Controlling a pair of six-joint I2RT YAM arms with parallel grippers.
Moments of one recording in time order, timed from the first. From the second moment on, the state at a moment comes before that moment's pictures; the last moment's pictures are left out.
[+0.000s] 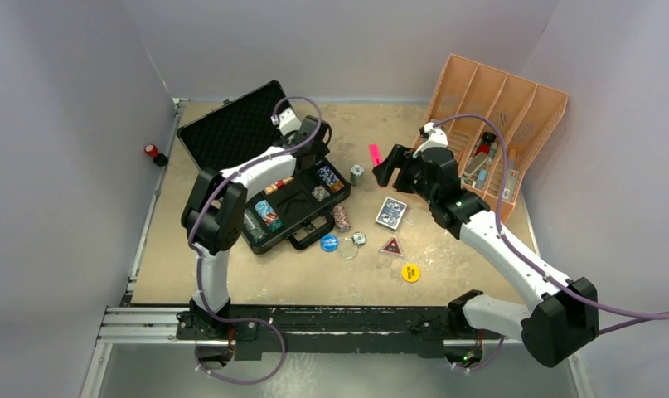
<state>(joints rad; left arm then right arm) -0.53 2.01 1.50 -0.30 -0.46 -1.05 0.47 1.15 0.89 -0.17 0.08 0.58</state>
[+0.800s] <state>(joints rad) -0.53 1.62 1.42 -0.32 -0.56 -0.75 0.47 1.25 0.93 -0.17 0.00 0.51</state>
